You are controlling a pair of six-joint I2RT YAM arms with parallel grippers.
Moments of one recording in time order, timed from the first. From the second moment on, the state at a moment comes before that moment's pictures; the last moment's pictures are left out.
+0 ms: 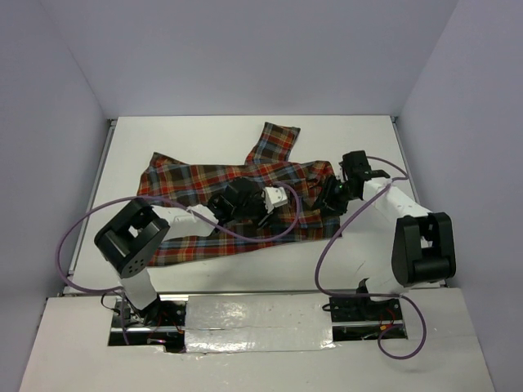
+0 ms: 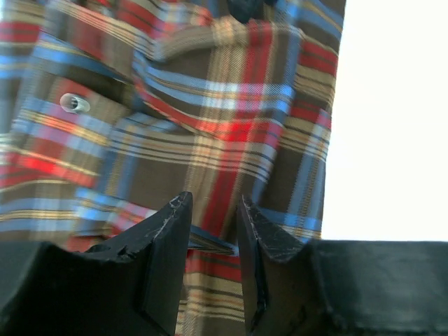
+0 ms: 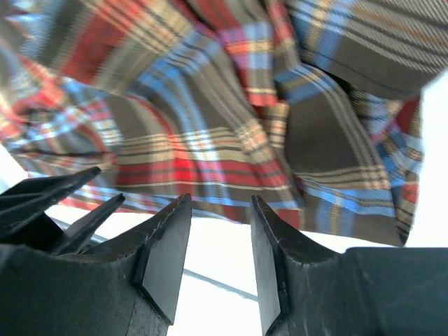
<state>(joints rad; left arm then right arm) -0.73 1.72 0.88 0.38 0.40 0.26 0.11 1.49 0.96 -0.59 -0.37 0.55</state>
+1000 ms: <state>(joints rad) -0.84 1.76 0.80 0.35 0.43 0.52 0.12 1.53 0.89 -0.53 -0.33 0.48</state>
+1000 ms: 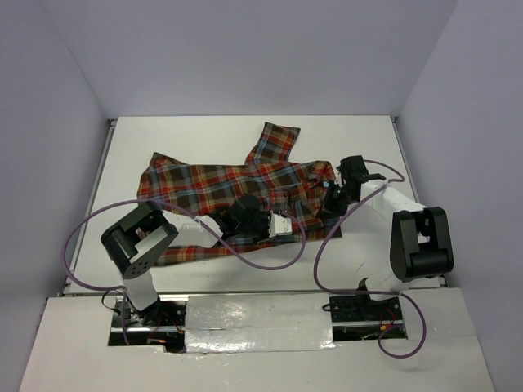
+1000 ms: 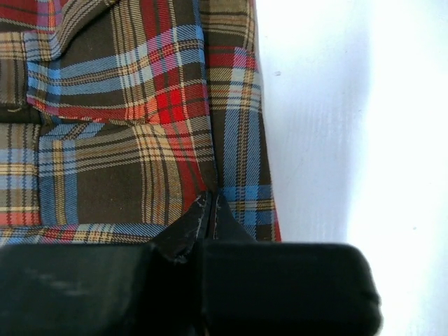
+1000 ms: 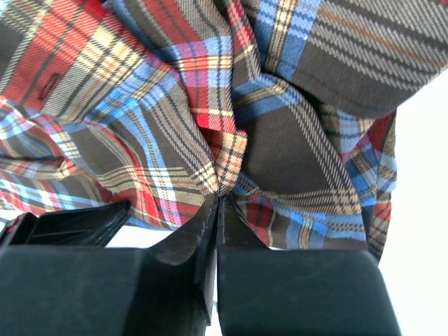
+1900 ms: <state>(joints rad) -0.90 1.63 0.74 0.30 0.44 0.59 0.13 1.38 0.76 -0.59 -0.35 0.49</state>
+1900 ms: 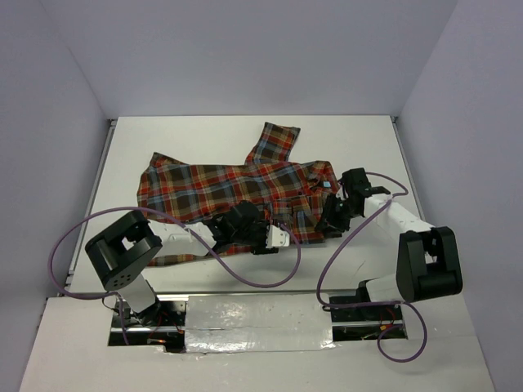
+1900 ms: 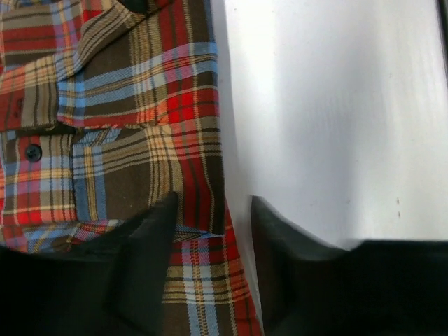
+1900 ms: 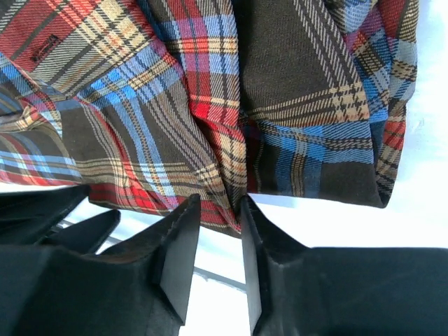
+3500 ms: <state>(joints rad) -0.65 1.83 1.11 -0.03 0.31 -0.25 0.13 1.66 1.04 -0.50 -0.22 0.39</state>
